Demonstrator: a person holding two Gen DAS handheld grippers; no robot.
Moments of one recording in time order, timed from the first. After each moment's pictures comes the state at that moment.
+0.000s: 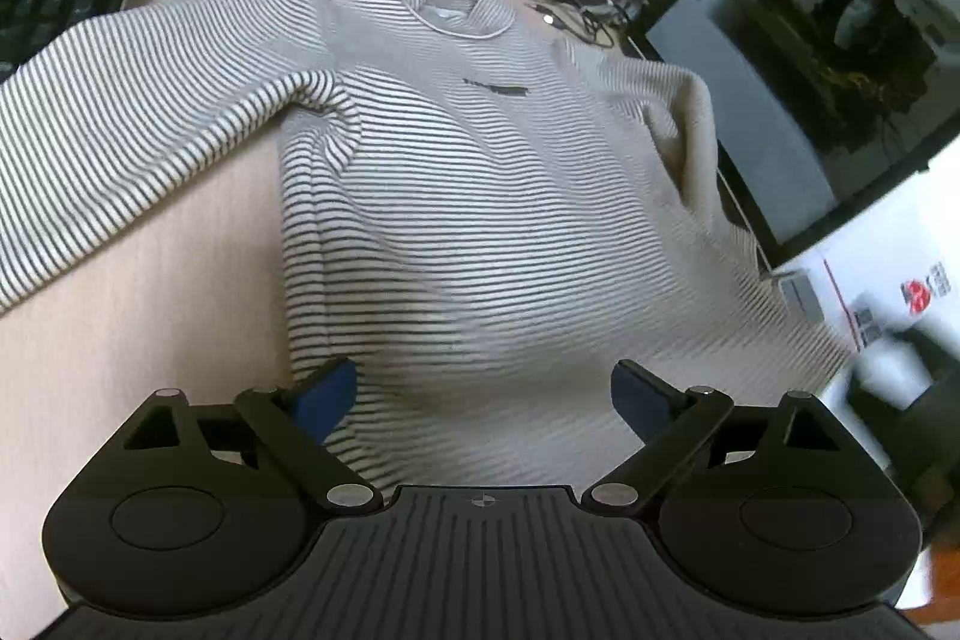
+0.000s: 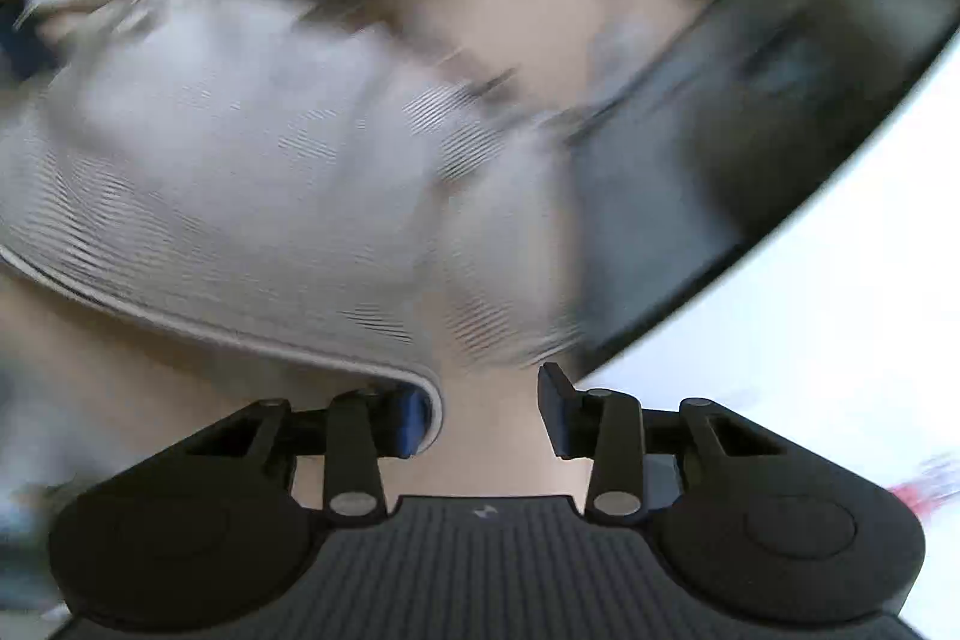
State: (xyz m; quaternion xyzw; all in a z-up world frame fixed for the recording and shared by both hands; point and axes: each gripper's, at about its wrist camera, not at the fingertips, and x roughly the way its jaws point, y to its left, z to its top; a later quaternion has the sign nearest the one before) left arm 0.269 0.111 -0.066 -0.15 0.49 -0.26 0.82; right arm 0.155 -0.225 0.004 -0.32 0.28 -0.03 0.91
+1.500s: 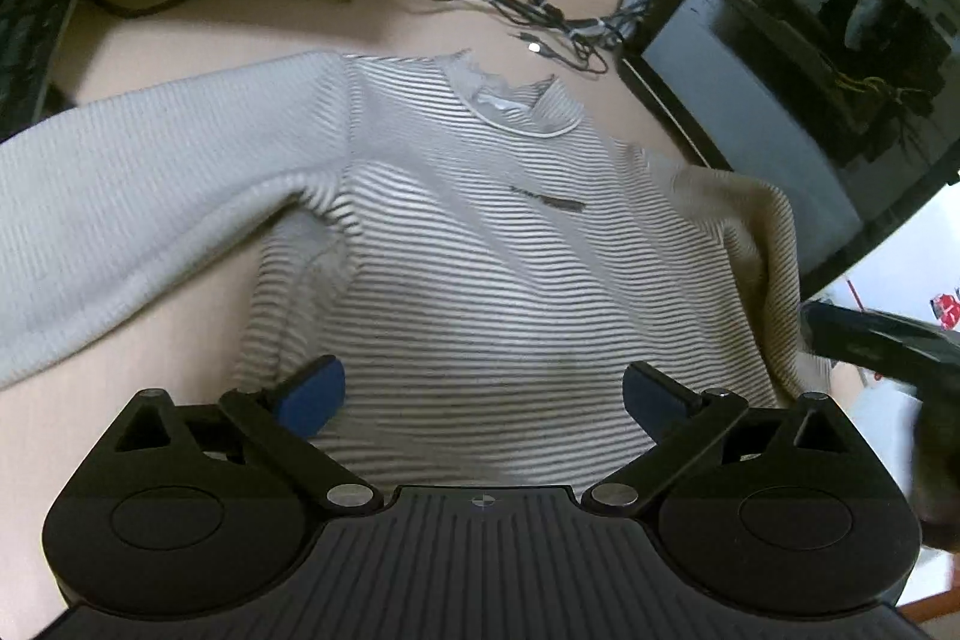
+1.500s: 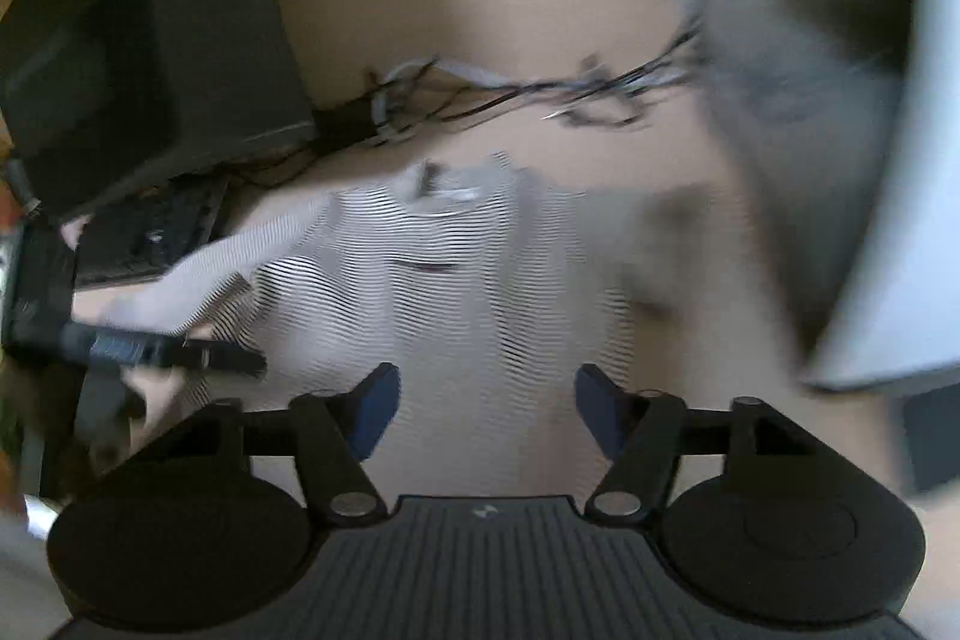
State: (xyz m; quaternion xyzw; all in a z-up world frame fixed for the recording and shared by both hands) left arm 0.290 0.072 -0.069 -0.13 0.46 -0.24 0.85; right arm 0.262 -0.278 -0.015 0.07 0.40 0.19 0.89
